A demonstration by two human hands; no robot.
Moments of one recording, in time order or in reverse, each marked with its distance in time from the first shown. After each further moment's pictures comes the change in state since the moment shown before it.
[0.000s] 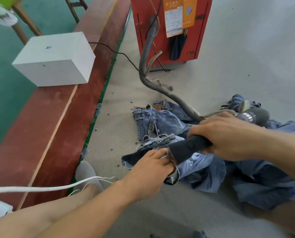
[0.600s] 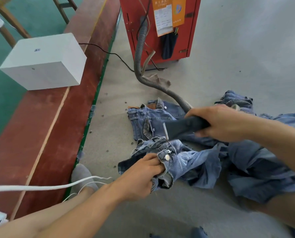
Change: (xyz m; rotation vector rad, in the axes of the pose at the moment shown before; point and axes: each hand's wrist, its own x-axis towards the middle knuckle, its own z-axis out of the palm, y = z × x) left_hand -0.012 -0.008 0.005 -0.439 -0.024 -0.043; right_hand 0.010 0.033 0.007 0.250 0.074 0.137
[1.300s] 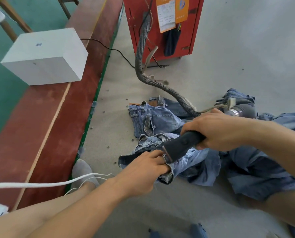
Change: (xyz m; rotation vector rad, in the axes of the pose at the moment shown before) left_hand 0.008 0.003 0.002 0.299 -0.028 0.136; right_hand -0.004 -0.028 0.002 -0.186 -0.244 -0.091
